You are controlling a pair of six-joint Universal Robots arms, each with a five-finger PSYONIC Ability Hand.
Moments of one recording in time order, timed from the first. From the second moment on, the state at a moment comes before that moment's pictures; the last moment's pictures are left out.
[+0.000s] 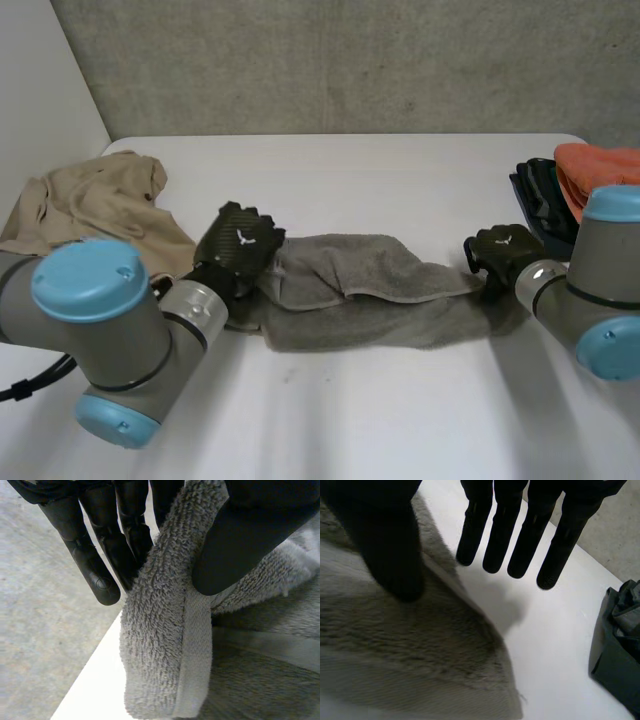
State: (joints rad) left arm 4.19 -2.01 -1.70 3.59 -1.48 3.77; right arm 1.79 -0.91 1.41 -0.07 1.40 2.65; left_hand 1.13 1.19 1.18 1.20 0.98; right_hand 0.84 0.84 0.83 0.83 0.65
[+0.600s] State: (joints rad) left arm 4.32 -2.00 -1.53 3.57 -1.47 3.69; right arm 1.79 -0.80 1.24 0.08 1.33 2.69; left_hand 1.13 1.19 1.19 1.20 0.98; right_hand 1.13 1.17 1.17 1.17 0.98
